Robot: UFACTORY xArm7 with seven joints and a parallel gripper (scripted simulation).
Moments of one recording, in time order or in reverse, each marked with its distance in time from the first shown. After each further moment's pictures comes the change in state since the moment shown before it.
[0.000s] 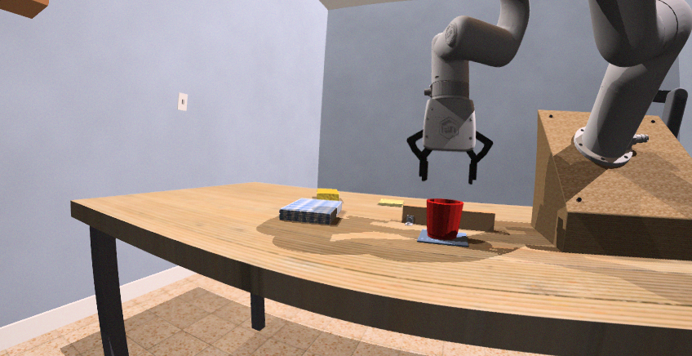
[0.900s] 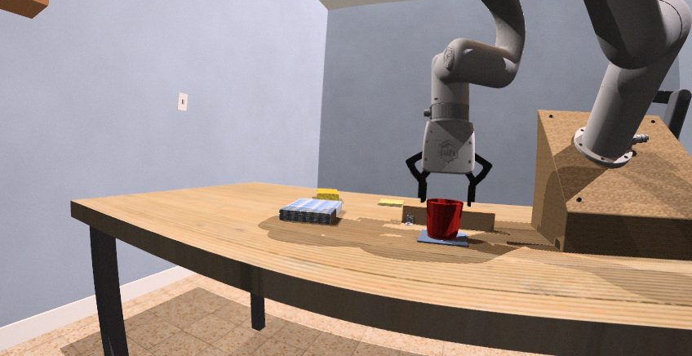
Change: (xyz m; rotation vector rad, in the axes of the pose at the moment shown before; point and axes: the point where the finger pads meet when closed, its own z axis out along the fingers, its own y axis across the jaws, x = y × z) arm 0.000 0.000 0.043 -0.002 0.001 0.001
